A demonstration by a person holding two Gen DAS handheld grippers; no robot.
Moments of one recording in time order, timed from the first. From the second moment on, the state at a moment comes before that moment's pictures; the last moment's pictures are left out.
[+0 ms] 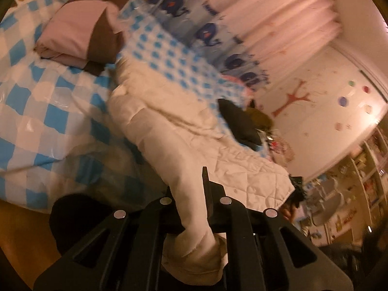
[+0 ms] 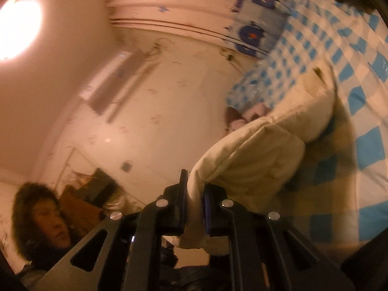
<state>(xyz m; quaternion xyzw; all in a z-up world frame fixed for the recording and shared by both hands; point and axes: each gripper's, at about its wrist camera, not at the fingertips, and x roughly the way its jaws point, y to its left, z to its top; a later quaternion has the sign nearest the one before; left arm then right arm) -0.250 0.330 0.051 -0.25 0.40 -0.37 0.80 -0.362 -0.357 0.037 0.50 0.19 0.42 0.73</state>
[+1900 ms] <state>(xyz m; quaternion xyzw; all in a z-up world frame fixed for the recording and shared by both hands) -0.176 0.321 0.017 -0.29 0.39 -0.43 0.76 -0.317 -0.323 0.007 0.27 0.61 0.25 0.71</state>
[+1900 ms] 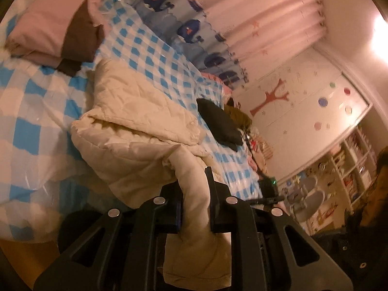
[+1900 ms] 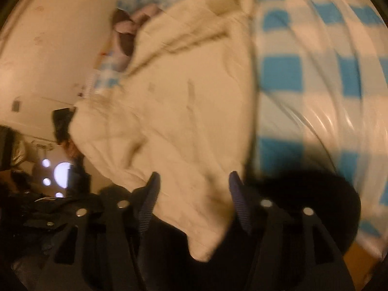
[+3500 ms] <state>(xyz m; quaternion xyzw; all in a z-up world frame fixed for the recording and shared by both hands) 0.181 0.247 -0.036 -0.38 0.45 -0.17 0.79 0.043 -0.424 -0.096 0.68 0.36 0.19 0.62</state>
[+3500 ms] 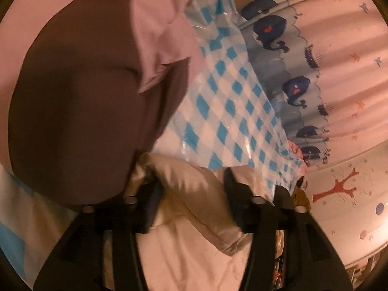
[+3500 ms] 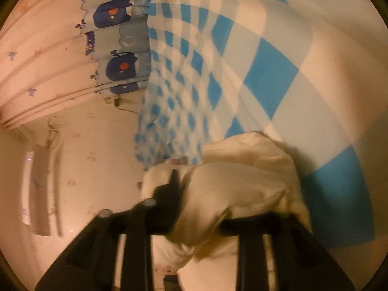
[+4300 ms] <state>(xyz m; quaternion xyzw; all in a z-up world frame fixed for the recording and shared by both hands) 0.127 0.155 -0.070 -0.13 0.42 -0.26 0.86 0.046 -0.253 -0.037 0.29 0.36 0.18 0.87</state>
